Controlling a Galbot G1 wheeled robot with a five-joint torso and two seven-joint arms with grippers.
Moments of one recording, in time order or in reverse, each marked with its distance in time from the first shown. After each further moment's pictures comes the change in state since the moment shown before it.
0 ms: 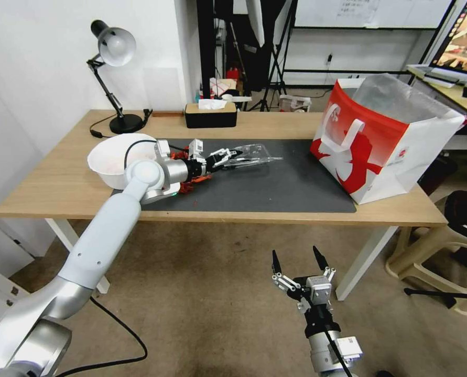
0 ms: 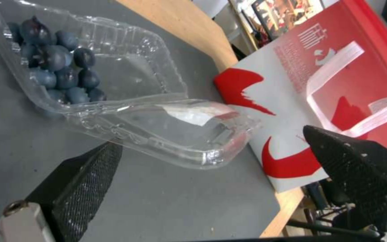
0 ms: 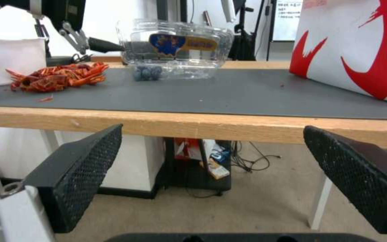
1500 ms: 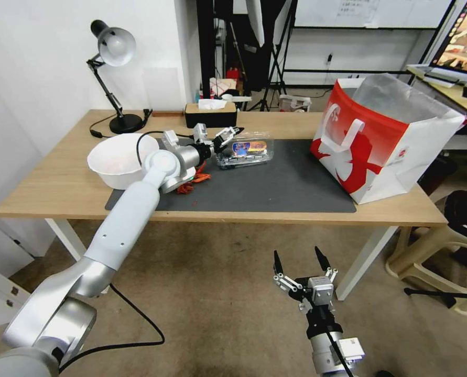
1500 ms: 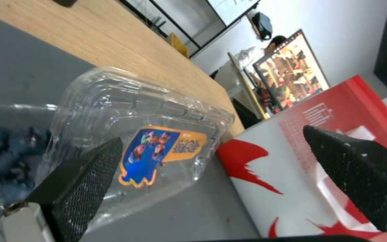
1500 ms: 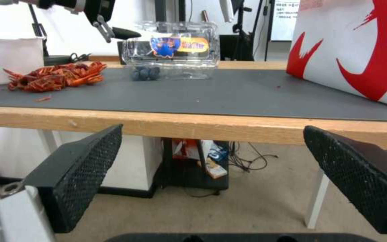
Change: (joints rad) left arm -0.115 -0.099 0.073 0.174 0.060 -0.239 0.031; right arm -0.012 0.002 0.005 0.014 -0.006 -0.005 0.001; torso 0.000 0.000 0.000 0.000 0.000
